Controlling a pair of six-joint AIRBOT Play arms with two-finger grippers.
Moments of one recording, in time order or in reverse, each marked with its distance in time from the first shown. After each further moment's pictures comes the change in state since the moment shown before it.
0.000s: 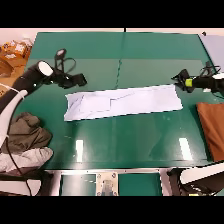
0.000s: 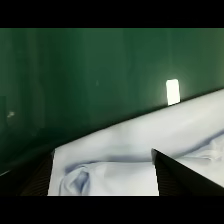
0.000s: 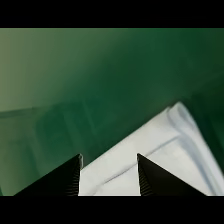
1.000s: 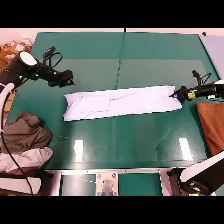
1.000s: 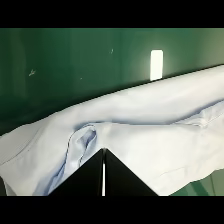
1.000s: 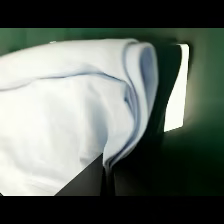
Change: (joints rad) left arm 0.107 -0.013 0.093 -0.050 -0.282 -0.003; right arm -0.096 -0.260 0.182 -0.098 0.493 -0.463
